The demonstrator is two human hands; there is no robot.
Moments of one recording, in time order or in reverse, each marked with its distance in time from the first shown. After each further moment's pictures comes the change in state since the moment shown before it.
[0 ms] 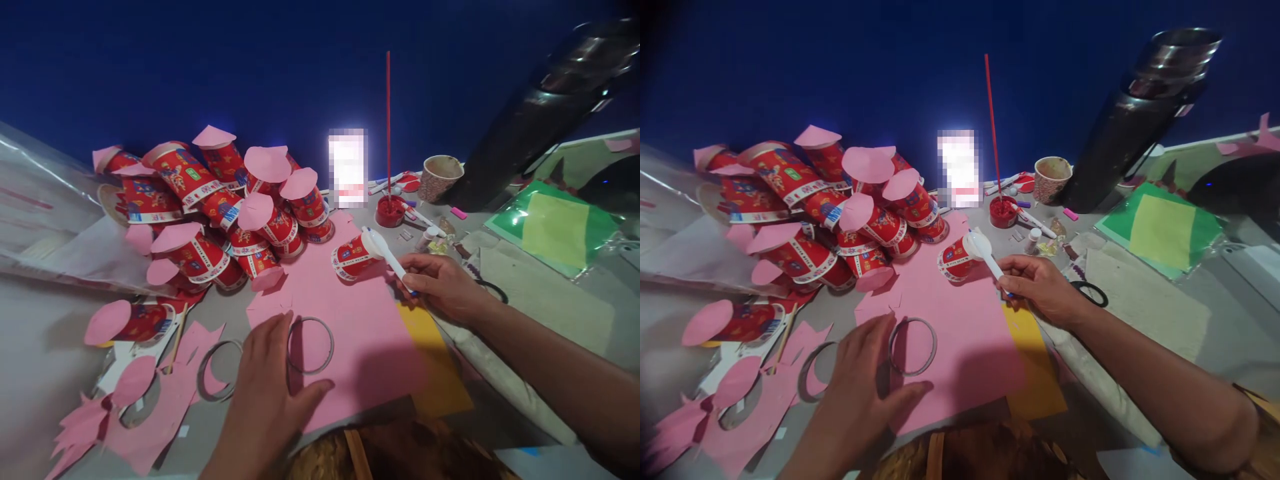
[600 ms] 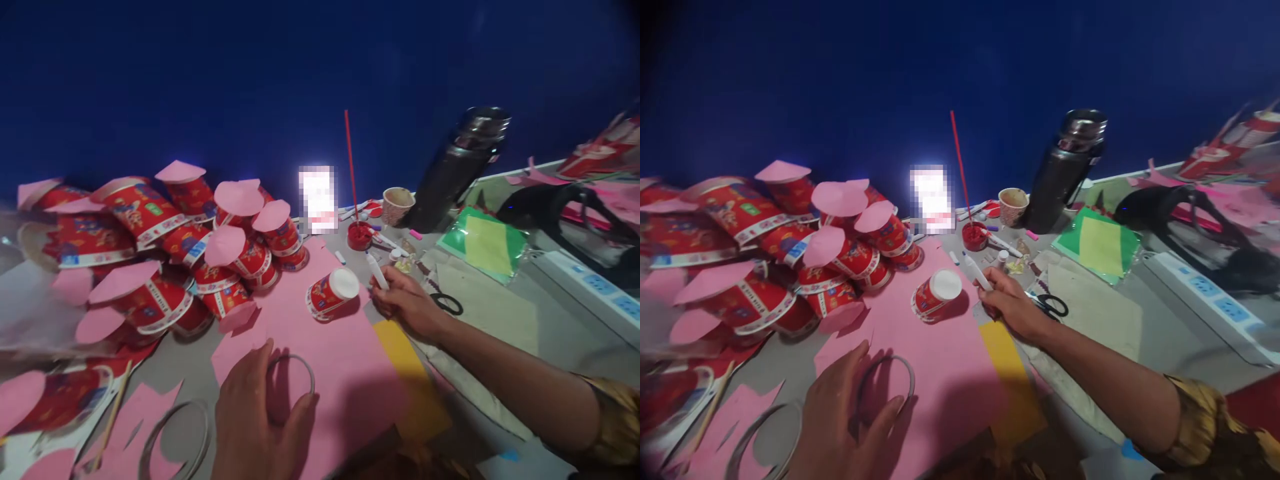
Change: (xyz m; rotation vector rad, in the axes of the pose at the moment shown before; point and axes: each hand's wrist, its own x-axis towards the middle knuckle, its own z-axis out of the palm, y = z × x) left_hand 0.006 -0.020 0.036 -0.016 0.252 0.243; right_hand 0.006 0.003 0.011 -0.059 0.092 -0.144
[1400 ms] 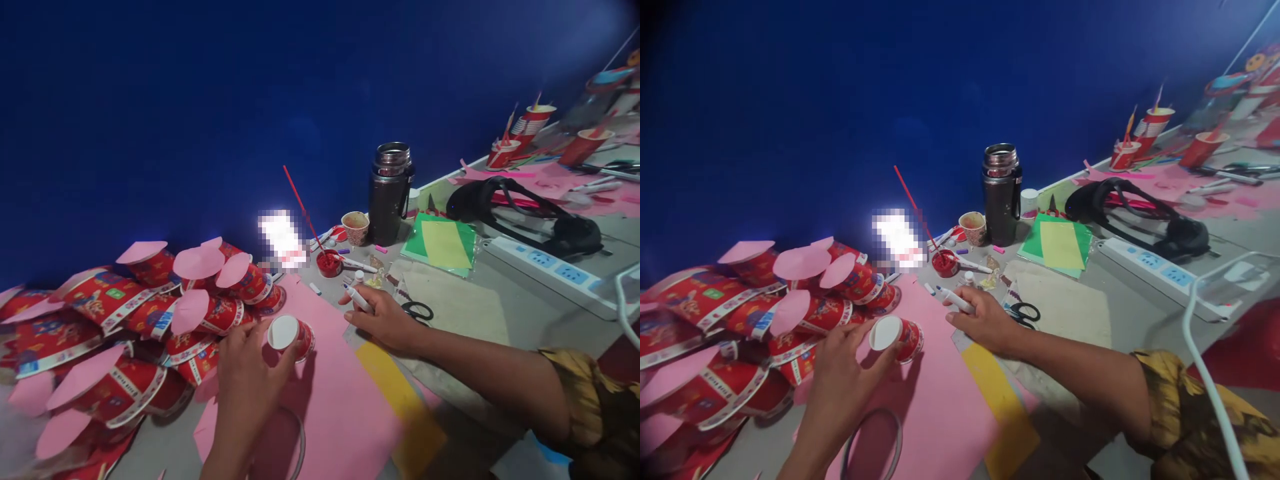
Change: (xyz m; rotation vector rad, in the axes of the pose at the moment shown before) left_hand 0.151 0.026 0.006 0.067 -0.079 -0.075; right_hand -0.003 -0.019 0.003 -0.277 0.114 -0.197
